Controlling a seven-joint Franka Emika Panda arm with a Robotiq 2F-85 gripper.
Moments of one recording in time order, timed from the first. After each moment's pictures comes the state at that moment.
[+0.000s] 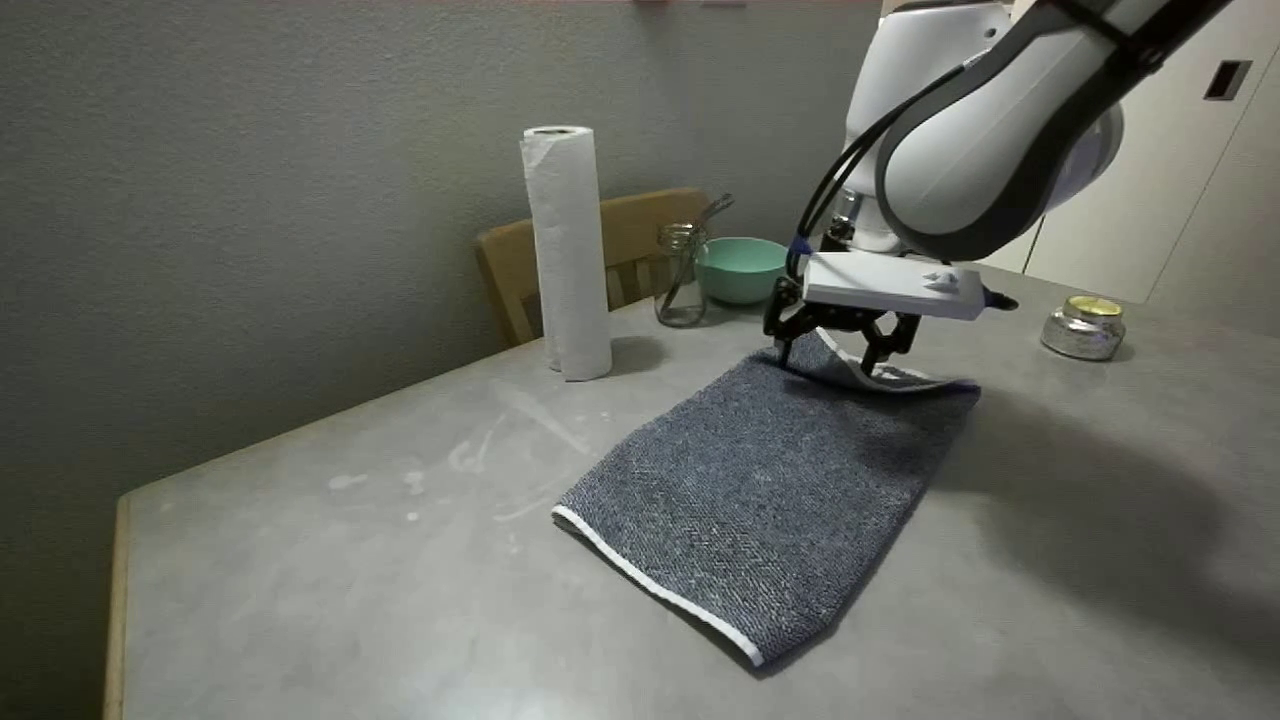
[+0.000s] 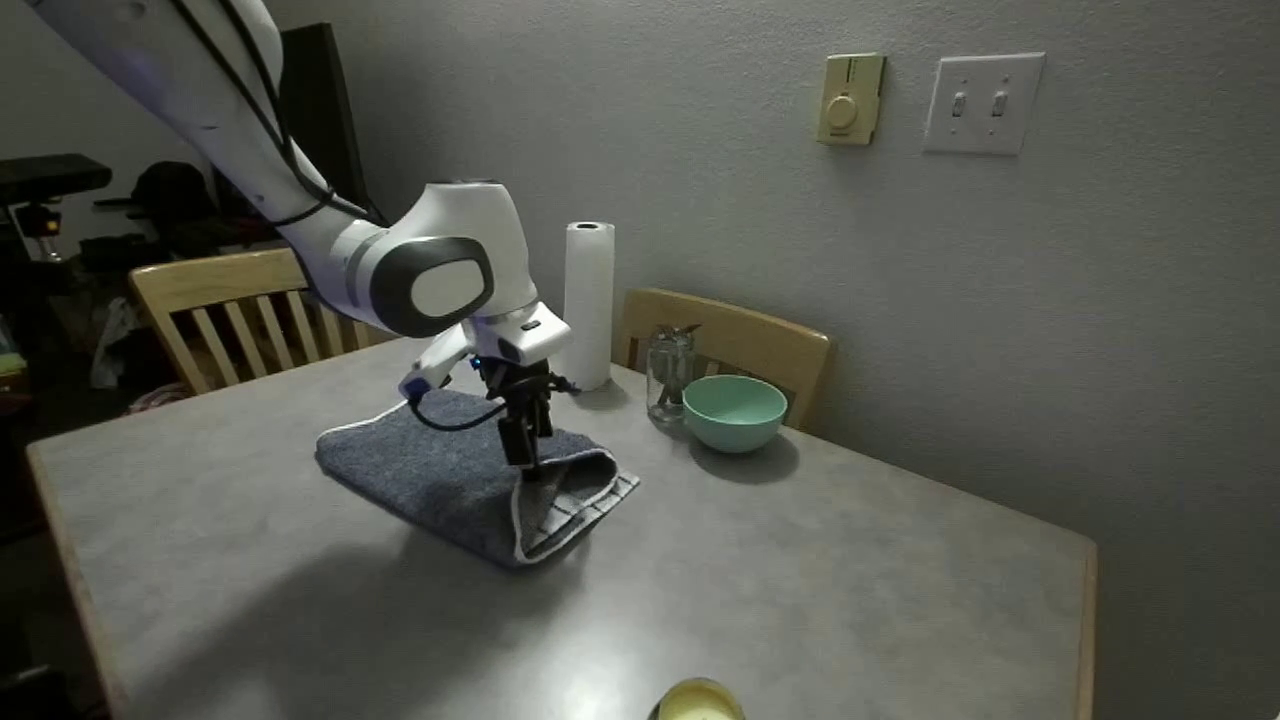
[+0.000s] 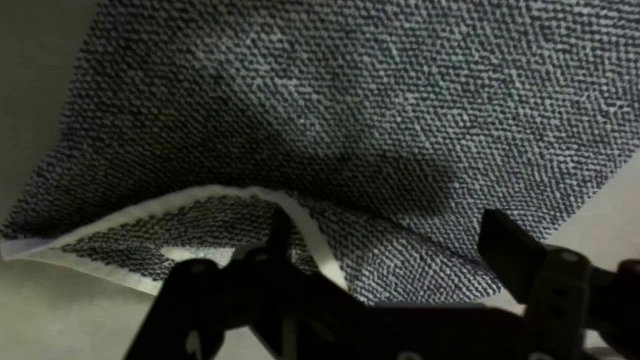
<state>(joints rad) 0.20 0.60 -0.18 -2.02 0.07 2.77 0.85</state>
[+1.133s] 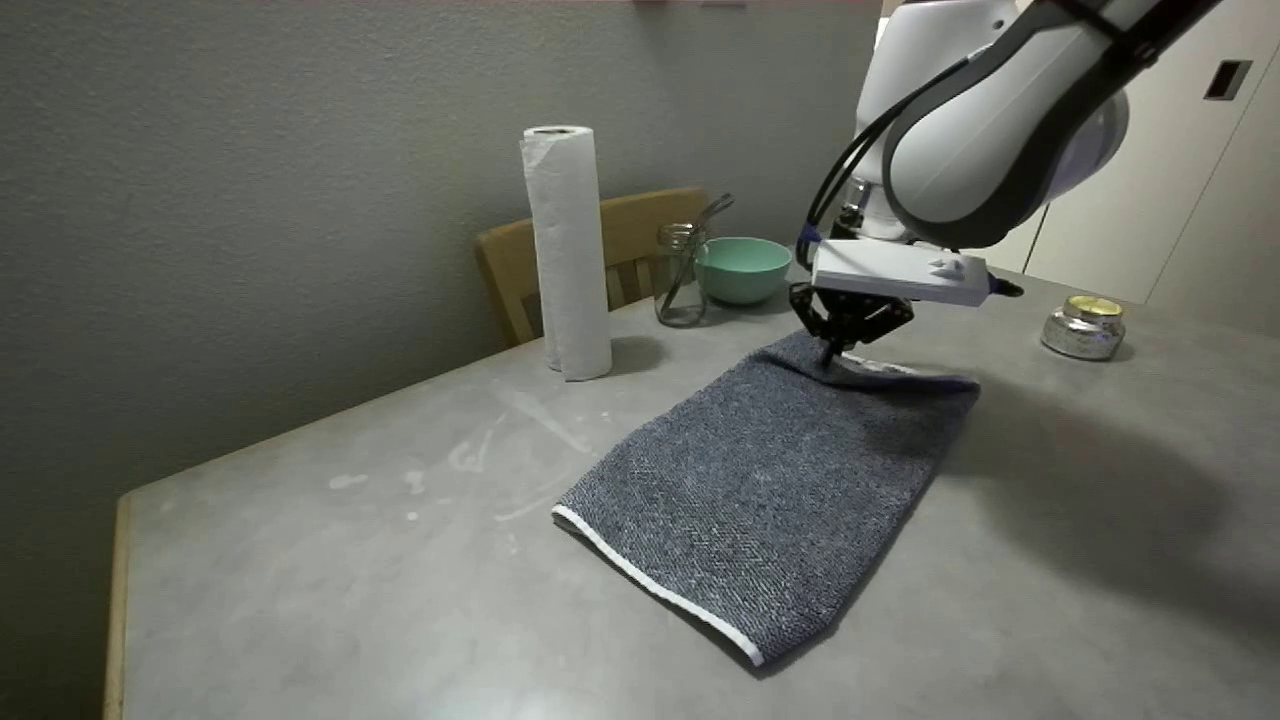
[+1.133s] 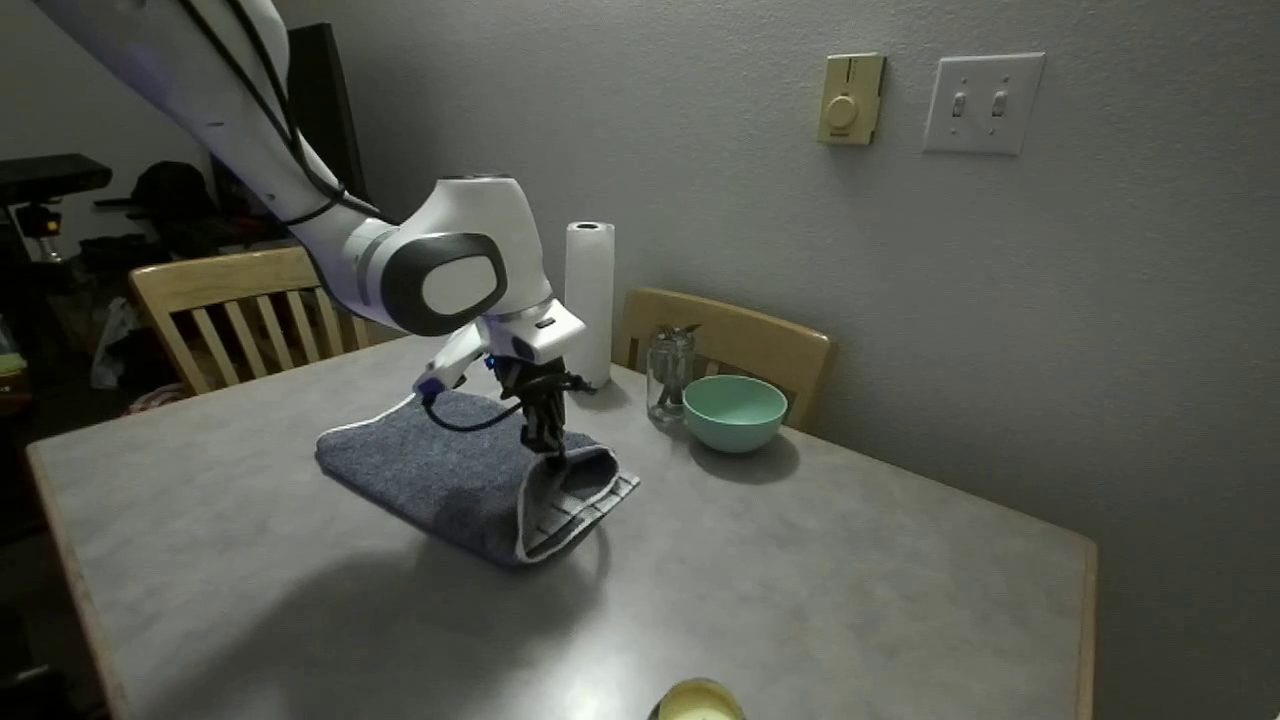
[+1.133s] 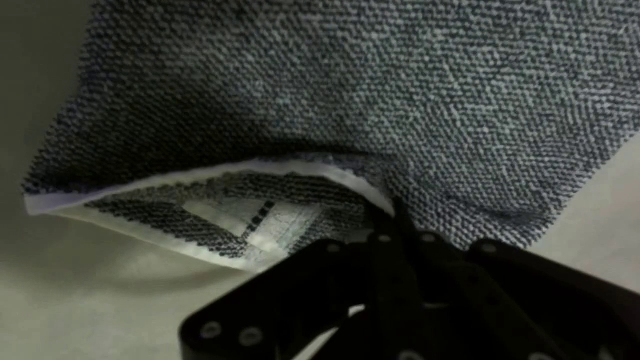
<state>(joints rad) 0.20 0.59 -0.22 -2.01 0.07 2.77 0.85</state>
